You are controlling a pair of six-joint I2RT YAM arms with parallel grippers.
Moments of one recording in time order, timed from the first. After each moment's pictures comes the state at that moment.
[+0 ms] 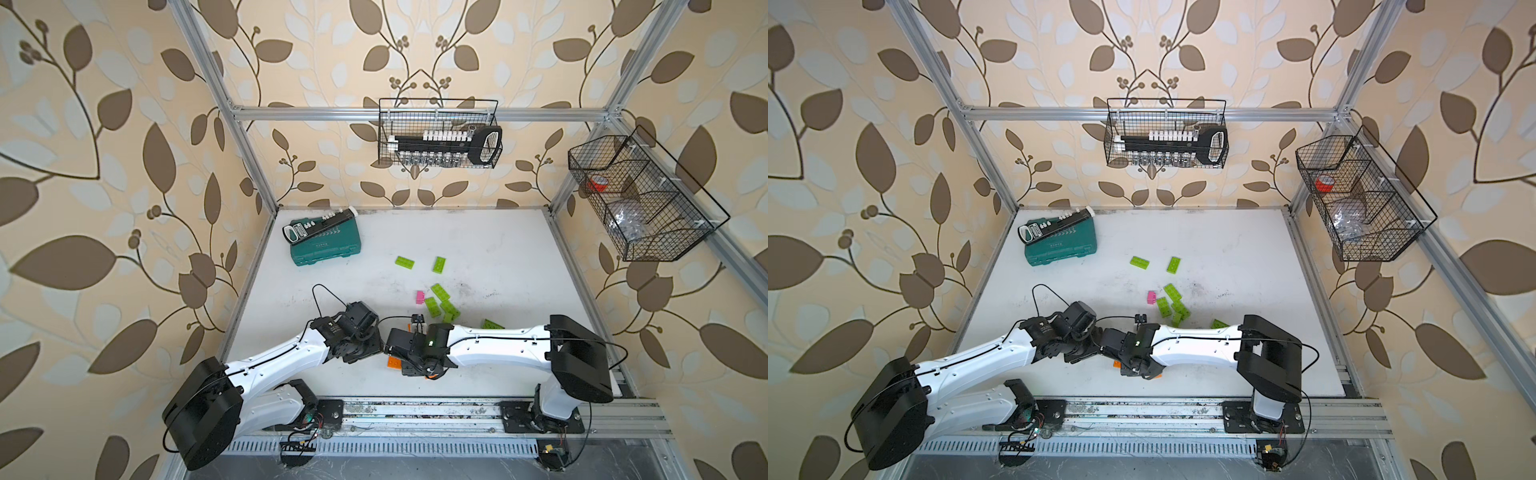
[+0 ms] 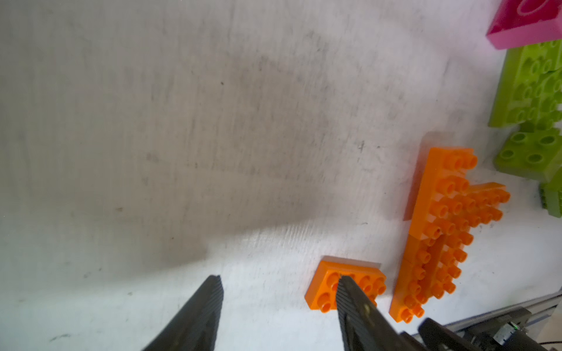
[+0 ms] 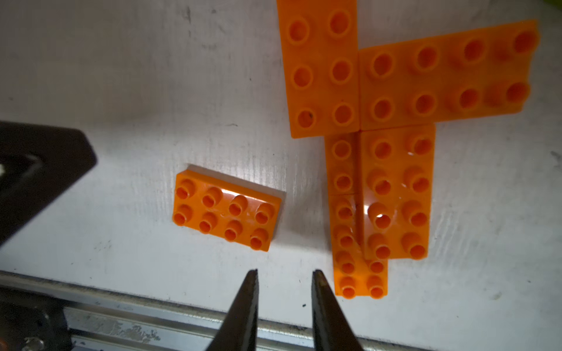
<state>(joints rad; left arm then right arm) -0.71 1.10 0.54 -0.57 0.09 -1.03 1.25 1.74 1.14 -0.78 0.15 1.24</state>
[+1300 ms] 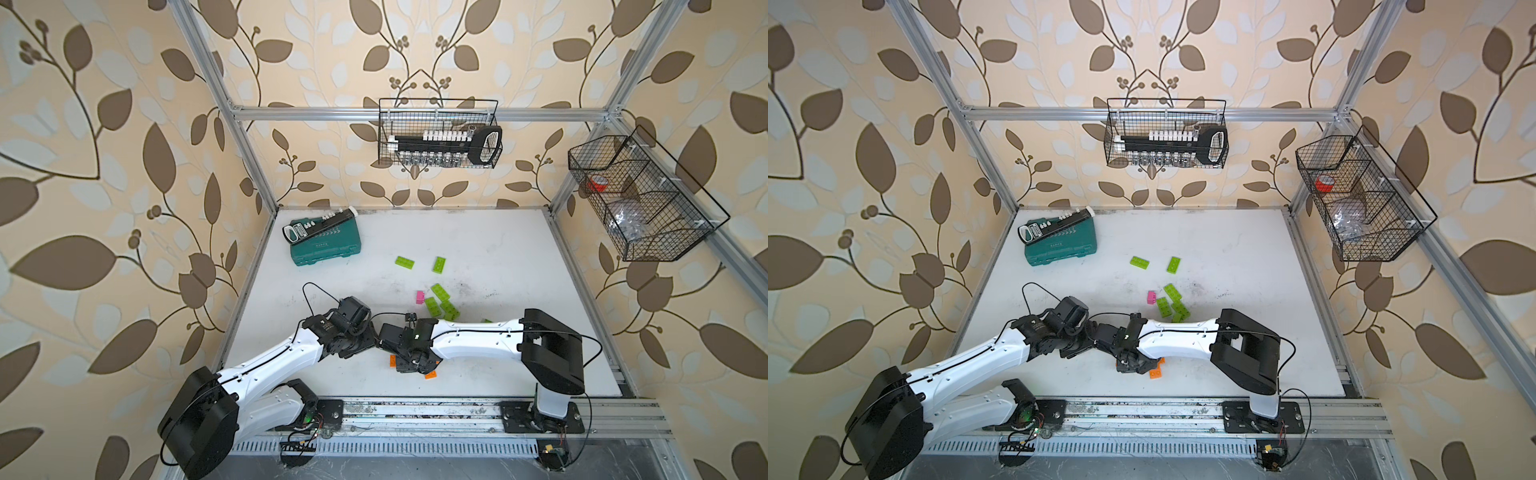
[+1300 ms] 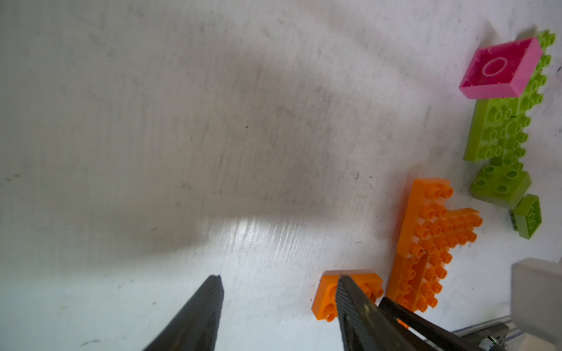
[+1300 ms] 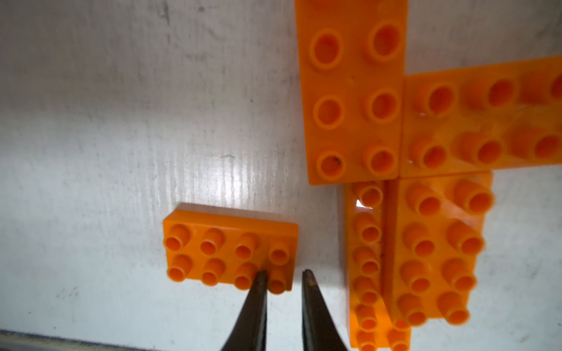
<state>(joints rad) -0.63 1.08 0.54 -0.58 0.10 -1.00 1.21 1.87 1.23 -0.81 0.15 1.18</state>
